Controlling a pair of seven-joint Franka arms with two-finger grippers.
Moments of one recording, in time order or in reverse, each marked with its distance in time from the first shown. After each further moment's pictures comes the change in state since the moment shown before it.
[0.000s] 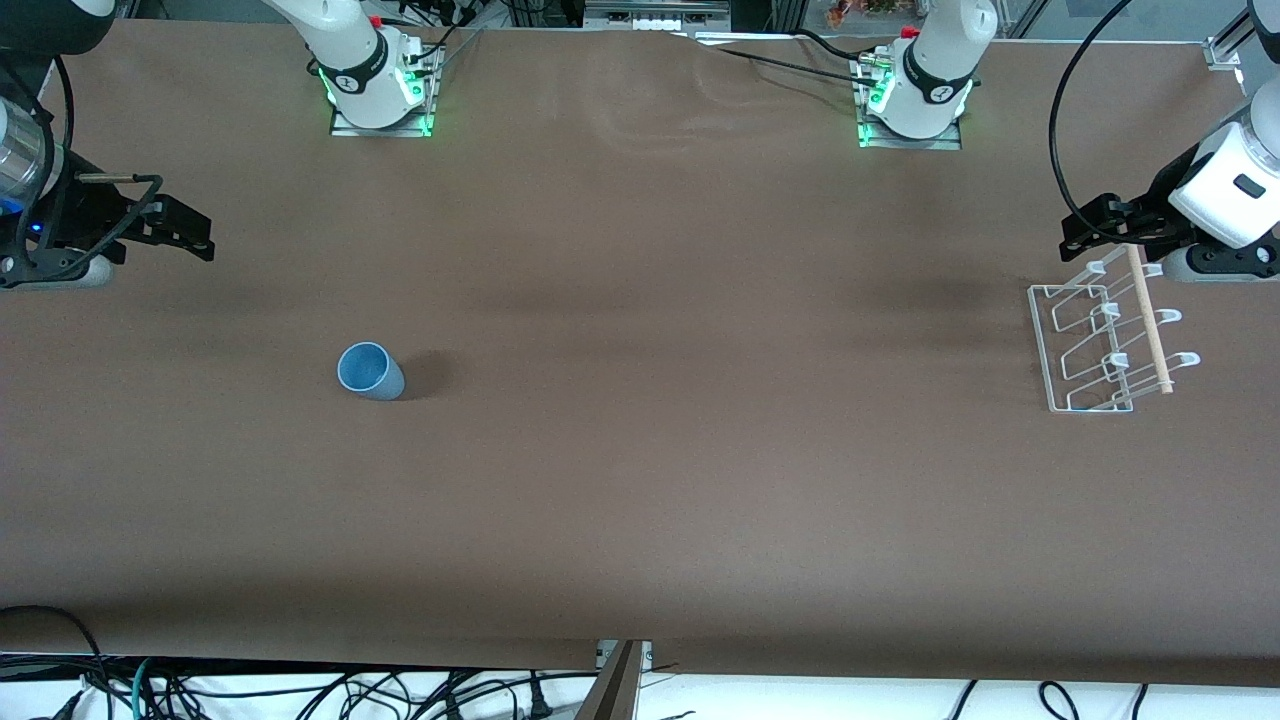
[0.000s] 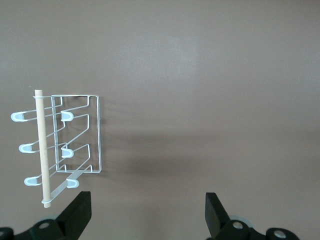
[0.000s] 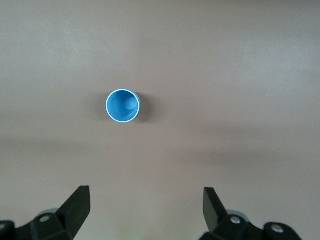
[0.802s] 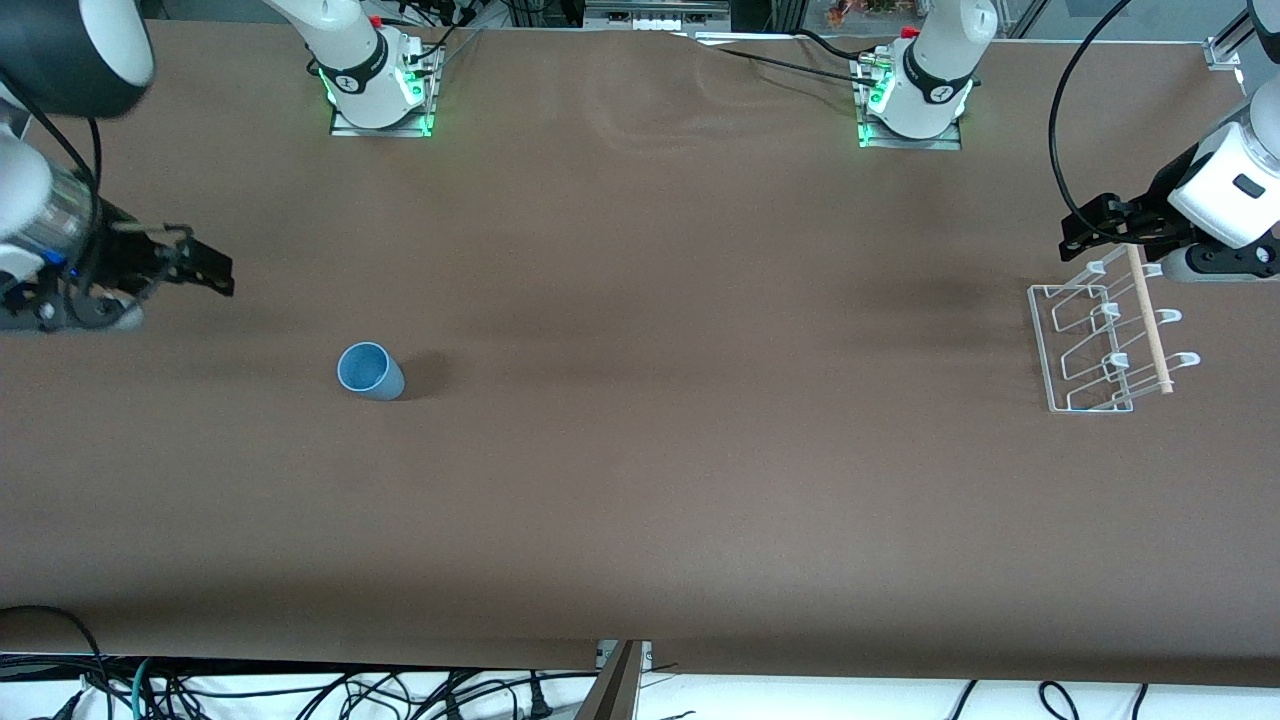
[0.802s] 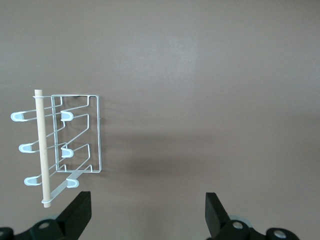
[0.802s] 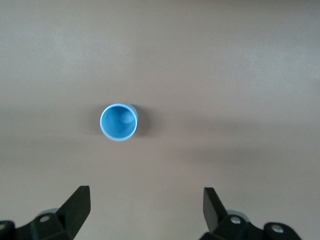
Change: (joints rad) left arm 0.000 0.000 0.000 0.000 0.000 -0.001 0.000; right arm -0.002 0.097 0.001 -0.037 0.000 0.138 0.006
